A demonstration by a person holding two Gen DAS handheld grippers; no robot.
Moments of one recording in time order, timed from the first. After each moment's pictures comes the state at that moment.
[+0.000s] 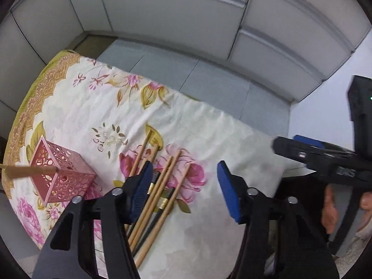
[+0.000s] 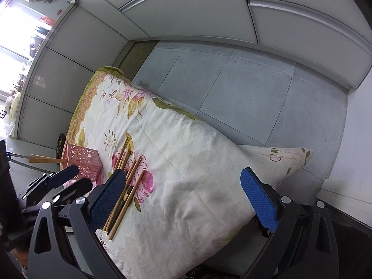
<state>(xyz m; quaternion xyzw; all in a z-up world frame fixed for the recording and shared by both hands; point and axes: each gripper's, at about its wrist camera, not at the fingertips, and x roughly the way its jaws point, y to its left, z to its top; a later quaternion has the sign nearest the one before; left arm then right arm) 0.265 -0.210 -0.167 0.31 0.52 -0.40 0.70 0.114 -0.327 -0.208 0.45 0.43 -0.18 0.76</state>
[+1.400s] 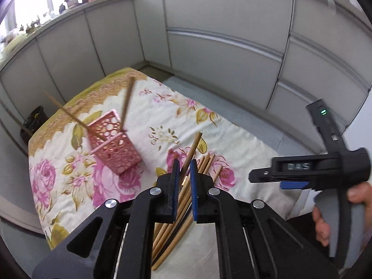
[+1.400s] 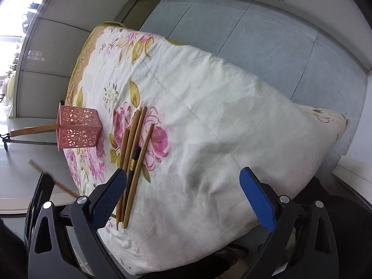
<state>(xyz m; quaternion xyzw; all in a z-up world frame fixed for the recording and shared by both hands) 0.197 -0.094 -0.105 0.17 0.36 -0.30 0.86 0.167 -0.279 -0.249 0.47 0.53 -0.11 0.70</state>
